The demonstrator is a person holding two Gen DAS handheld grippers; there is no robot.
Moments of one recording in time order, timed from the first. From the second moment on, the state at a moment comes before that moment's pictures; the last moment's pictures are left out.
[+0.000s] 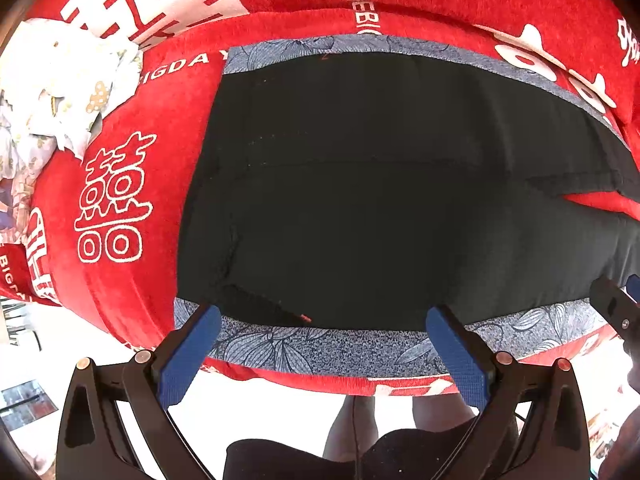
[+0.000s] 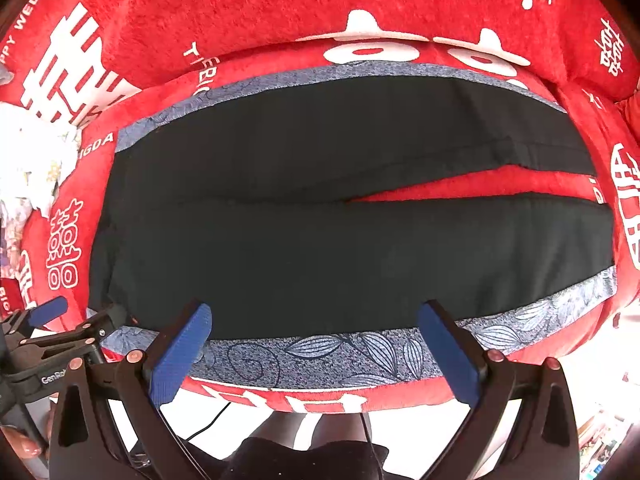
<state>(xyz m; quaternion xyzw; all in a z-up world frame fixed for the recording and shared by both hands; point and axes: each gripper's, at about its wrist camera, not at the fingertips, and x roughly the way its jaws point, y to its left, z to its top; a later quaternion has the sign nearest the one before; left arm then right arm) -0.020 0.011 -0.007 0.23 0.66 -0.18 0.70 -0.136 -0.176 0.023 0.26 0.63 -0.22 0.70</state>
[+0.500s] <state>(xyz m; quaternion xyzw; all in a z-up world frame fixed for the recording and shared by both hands) -0.023 0.025 -0.001 0.23 0.65 -0.18 0.70 -0.137 -0.164 0.026 0.25 0.63 -0.22 0.70</state>
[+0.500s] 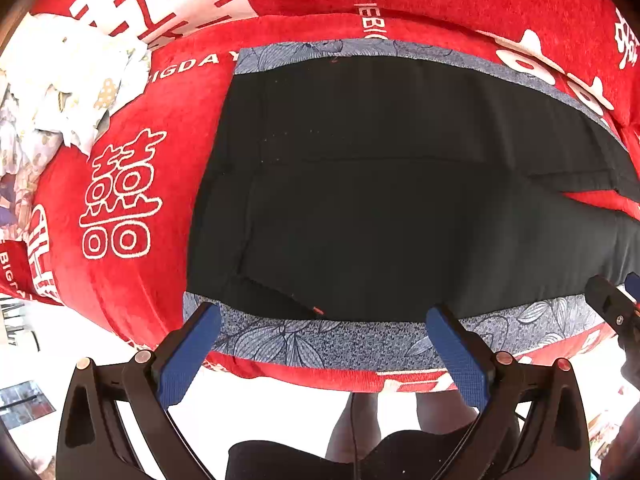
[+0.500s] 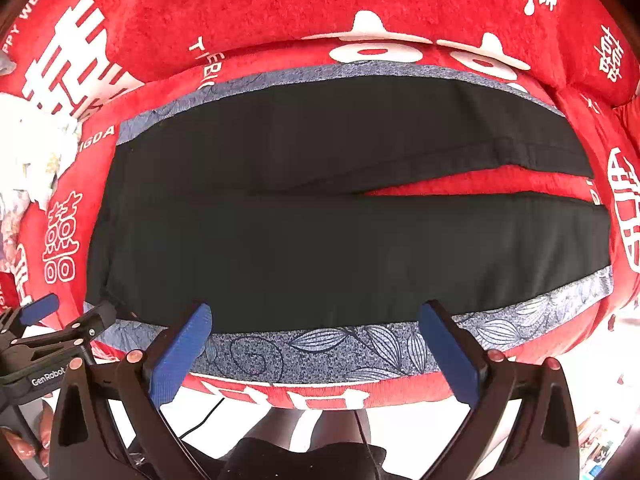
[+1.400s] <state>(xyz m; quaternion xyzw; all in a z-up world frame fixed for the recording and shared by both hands) -0.031 0.036 -0.002 0.23 0.65 -0.18 0.70 -0.144 -0.153 0.027 0.24 0.63 -0.23 0.71</state>
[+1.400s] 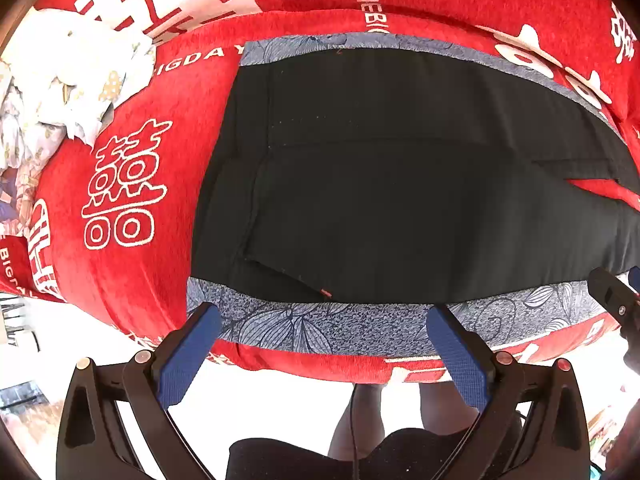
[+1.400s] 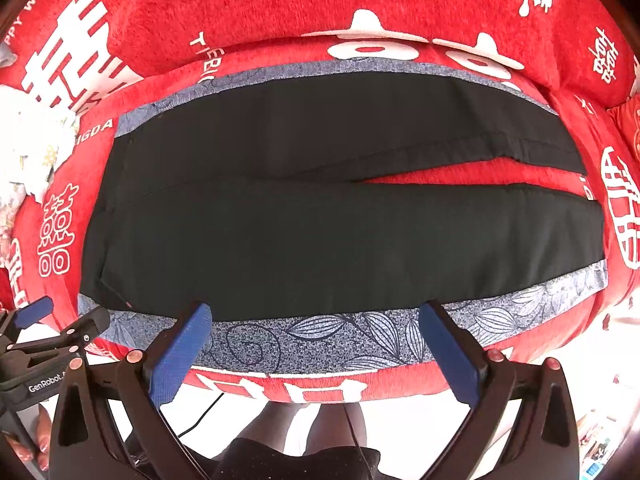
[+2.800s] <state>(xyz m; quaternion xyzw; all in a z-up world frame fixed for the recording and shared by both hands) -0.020 0.056 -0.022 0.20 0.67 -0.17 0.69 -0.134 -0.142 0.013 0.24 0.64 -0.22 0.70</state>
